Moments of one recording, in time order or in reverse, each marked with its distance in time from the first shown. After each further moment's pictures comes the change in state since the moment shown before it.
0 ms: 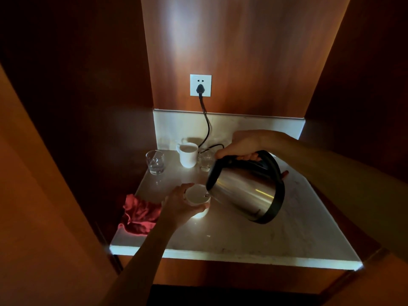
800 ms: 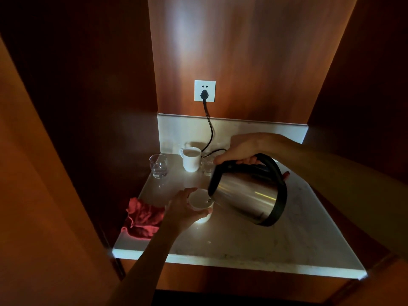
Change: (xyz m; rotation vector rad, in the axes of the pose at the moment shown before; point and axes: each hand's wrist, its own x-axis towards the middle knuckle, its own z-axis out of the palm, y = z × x) left_hand -0.002 0.004 -0.004 0.046 -0.001 0.002; right_hand 0.006 -0.016 -0.002 -0.043 -0.045 0.023
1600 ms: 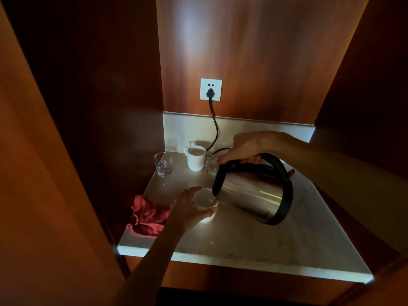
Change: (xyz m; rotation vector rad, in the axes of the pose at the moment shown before) left_hand 0.000 -0.001 0.002 0.009 0.006 0.007; right_hand -0.006 -0.013 -0.003 -0.069 0.009 -0.017
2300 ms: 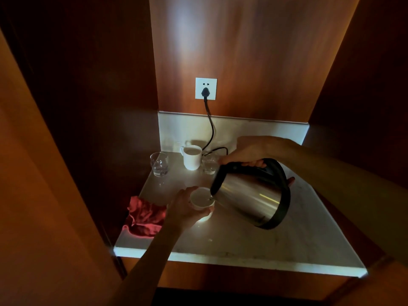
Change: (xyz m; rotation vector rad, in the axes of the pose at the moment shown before) left_hand 0.000 0.003 -0.001 0.038 -0.046 -0.023; right_hand -0.012 0.017 0.010 0.080 0.072 -0.009
